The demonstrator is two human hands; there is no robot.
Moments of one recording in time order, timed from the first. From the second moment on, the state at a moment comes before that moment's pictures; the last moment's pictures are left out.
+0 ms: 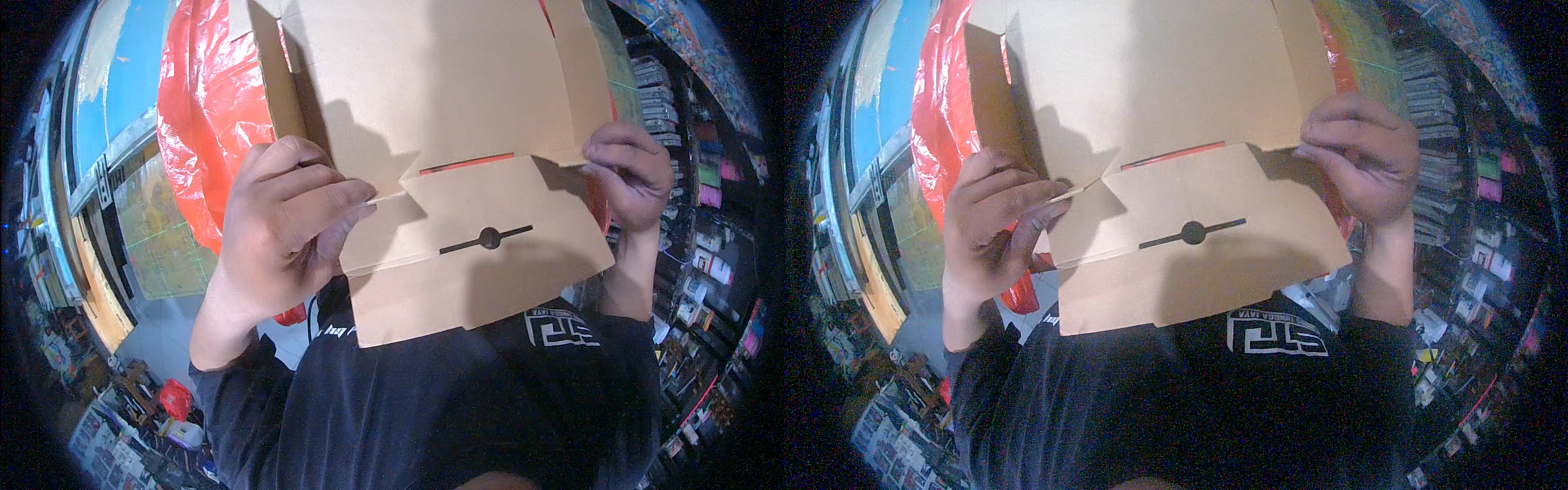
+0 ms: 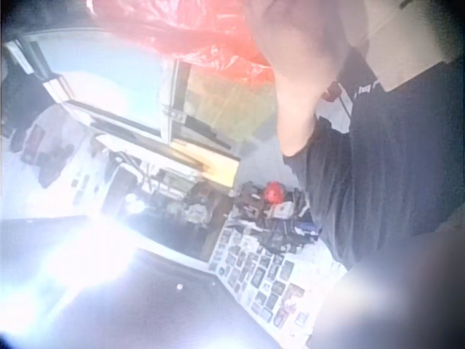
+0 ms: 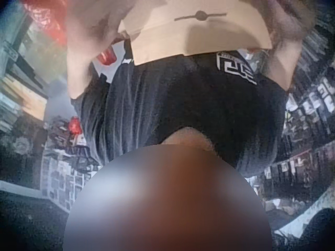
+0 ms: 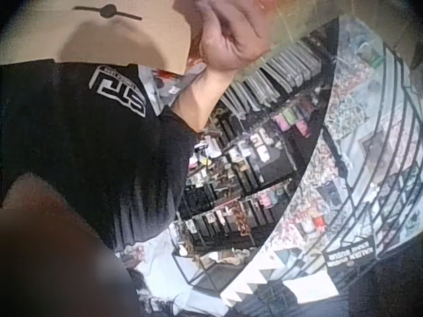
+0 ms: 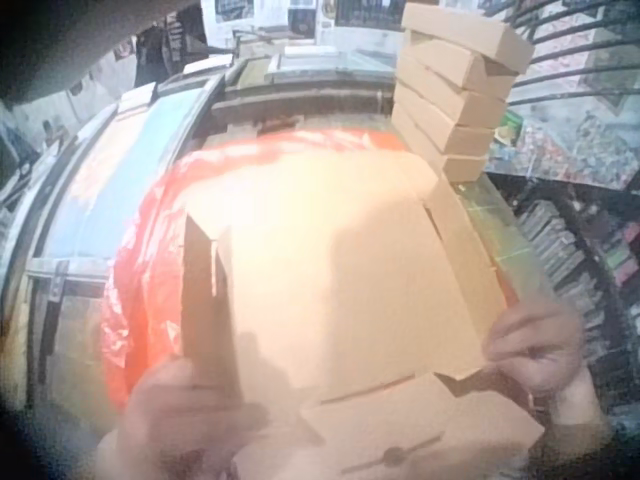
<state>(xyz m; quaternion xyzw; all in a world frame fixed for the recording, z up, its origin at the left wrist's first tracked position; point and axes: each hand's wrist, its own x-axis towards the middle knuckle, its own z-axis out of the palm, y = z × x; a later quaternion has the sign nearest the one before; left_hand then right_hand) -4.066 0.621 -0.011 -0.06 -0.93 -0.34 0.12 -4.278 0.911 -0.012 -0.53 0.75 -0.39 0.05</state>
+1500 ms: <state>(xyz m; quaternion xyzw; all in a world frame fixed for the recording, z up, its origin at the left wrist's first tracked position) -4.090 0.647 -0.048 -0.05 -0.78 -0.54 0.31 -4.270 0.890 -0.061 -0.46 0.72 -0.50 -0.14</state>
